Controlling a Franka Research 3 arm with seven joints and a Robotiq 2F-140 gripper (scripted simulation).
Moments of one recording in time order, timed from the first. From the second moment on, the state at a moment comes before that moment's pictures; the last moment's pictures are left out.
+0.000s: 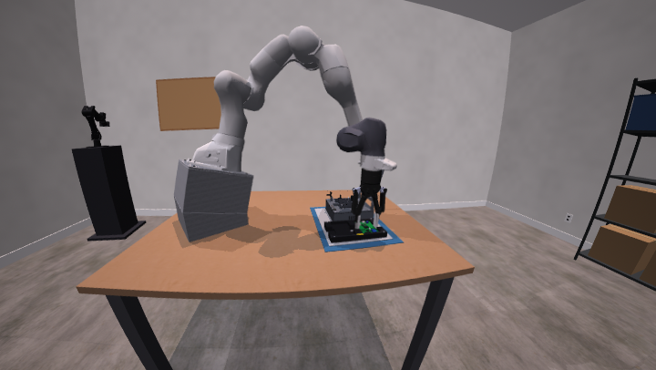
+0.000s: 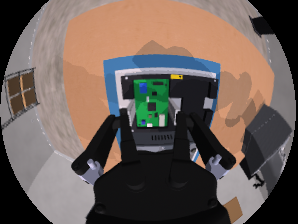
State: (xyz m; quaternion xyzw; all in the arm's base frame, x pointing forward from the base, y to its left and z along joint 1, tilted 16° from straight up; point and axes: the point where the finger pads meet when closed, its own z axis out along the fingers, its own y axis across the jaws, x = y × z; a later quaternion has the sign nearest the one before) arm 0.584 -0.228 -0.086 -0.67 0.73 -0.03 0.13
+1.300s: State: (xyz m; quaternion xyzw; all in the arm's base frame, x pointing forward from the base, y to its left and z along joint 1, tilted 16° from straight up) arm 0.582 -0.229 -0.075 -0.67 0.73 -0.03 0.13
